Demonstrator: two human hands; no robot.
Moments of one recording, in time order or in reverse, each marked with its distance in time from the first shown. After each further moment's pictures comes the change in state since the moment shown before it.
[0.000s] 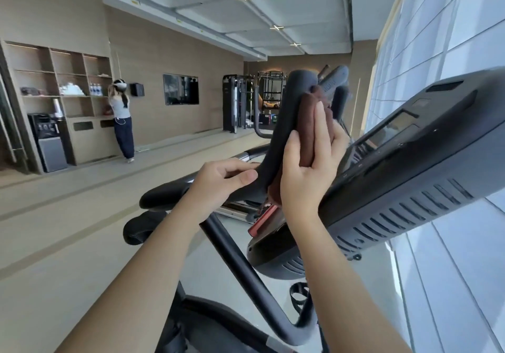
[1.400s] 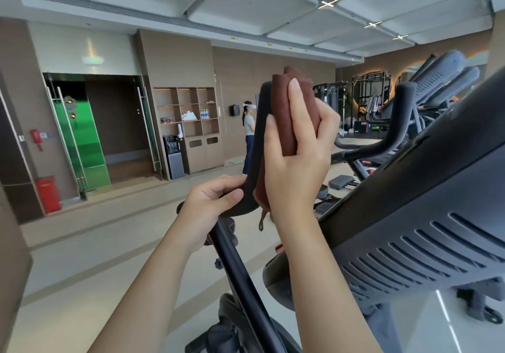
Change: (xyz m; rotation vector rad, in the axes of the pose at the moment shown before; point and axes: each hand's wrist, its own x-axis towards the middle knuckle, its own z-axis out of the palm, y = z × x) left_hand -0.022 0.015 0.028 0.055 0.334 -0.021; right_hand 0.039 0.002 -0.004 0.307 -0.121 0.060
